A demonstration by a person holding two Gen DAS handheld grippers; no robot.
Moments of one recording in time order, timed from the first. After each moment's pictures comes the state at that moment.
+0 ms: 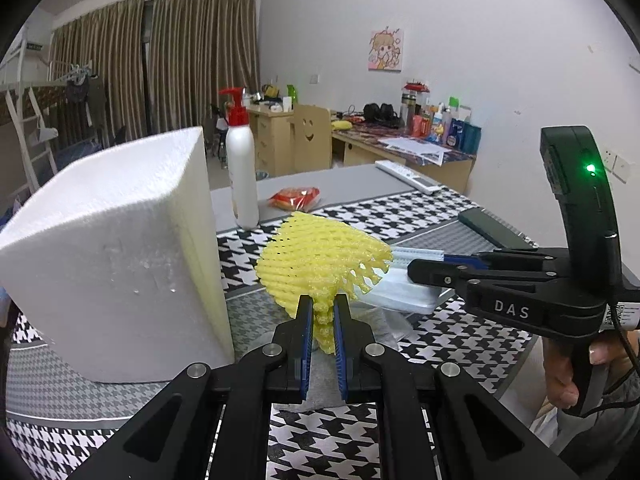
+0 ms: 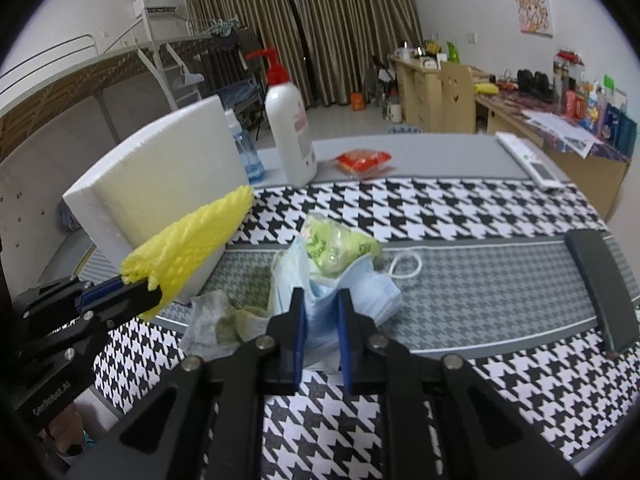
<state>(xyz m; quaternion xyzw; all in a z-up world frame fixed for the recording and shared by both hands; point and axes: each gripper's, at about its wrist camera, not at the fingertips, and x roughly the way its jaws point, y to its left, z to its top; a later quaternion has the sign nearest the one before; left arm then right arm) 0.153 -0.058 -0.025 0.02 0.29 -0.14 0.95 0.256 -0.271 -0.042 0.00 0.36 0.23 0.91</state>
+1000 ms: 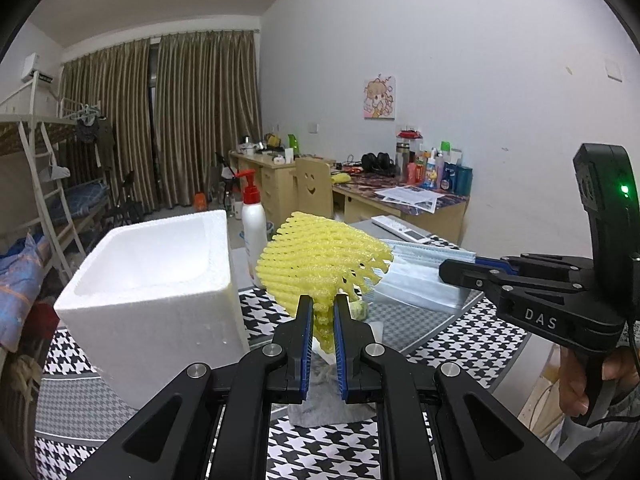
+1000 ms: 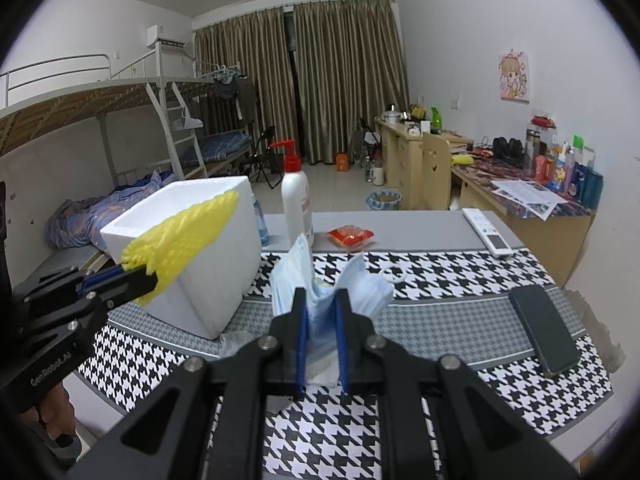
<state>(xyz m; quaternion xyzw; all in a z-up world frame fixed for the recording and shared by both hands) 0.110 -0.045 0.026 0.03 0.21 -0.14 0.97 0.201 -0.278 0.019 -0.02 0.25 0.20 0.95</state>
